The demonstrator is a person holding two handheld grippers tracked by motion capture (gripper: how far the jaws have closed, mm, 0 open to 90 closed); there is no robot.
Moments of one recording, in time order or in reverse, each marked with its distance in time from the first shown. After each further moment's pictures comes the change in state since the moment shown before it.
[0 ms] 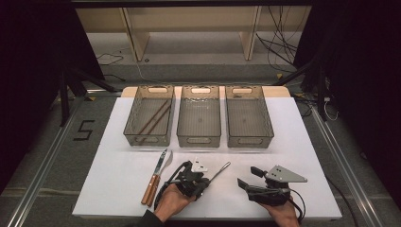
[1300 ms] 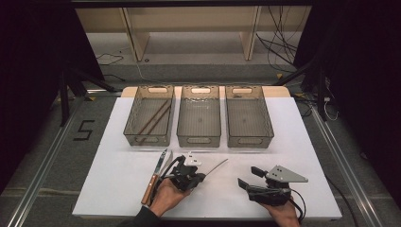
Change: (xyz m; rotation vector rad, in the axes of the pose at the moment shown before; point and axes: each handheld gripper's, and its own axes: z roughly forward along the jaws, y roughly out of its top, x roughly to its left) left arm 0.019 0.004 -0.014 -0.032 -0.002 -0.021; right arm -0.001 0.000 -0.001 -0.002 -0.001 0.003
